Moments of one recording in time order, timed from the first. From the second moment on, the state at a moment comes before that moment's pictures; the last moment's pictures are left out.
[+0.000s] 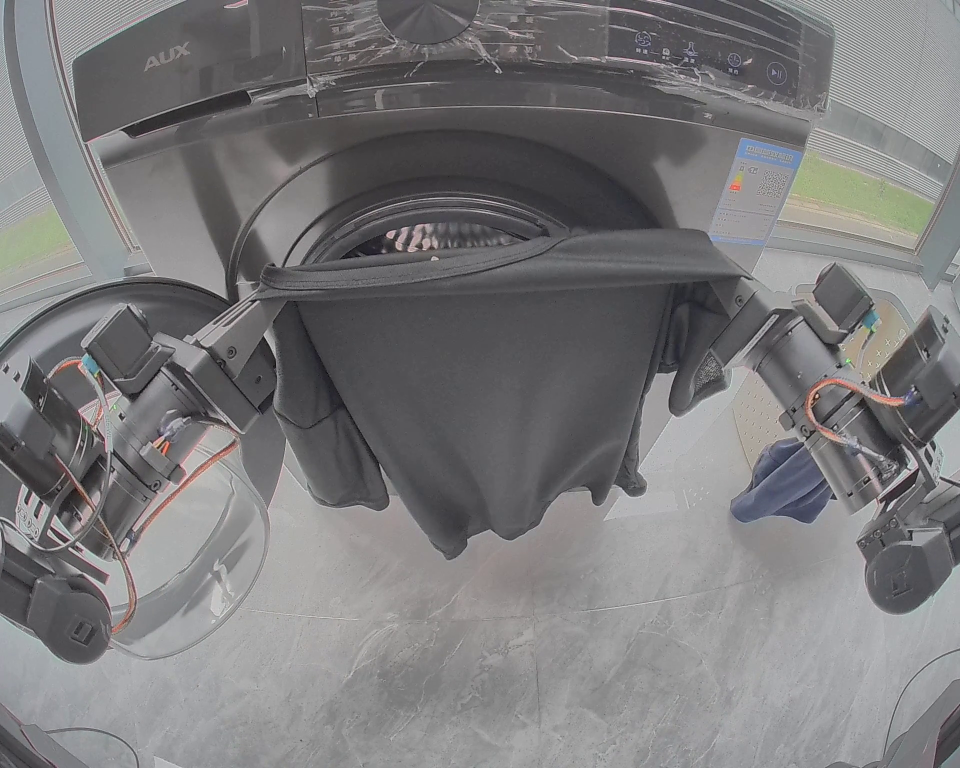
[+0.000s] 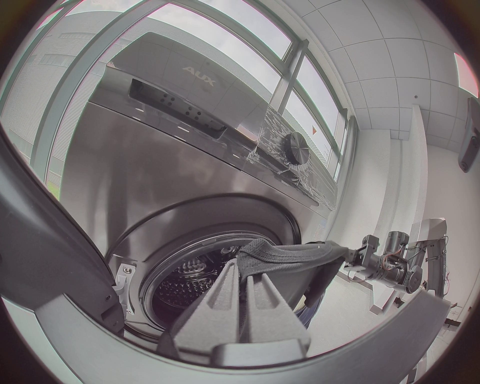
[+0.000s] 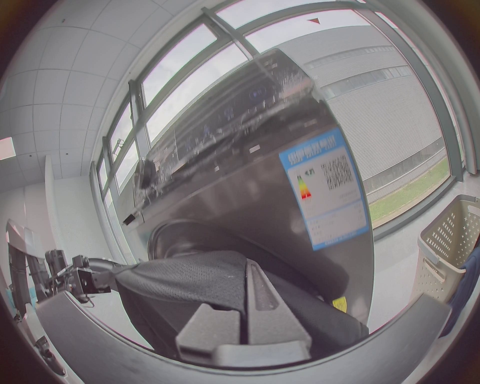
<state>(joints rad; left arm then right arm) -0.36 1.59 -0.47 -1.55 -0.23 -0.24 0.57 1.69 -0.67 -1.50 -0.10 0.16</state>
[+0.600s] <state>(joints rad) -0.36 1.58 -0.47 -1.55 -0.23 -0.24 0.58 1.66 -0.68 -1.50 -0.10 0.17</state>
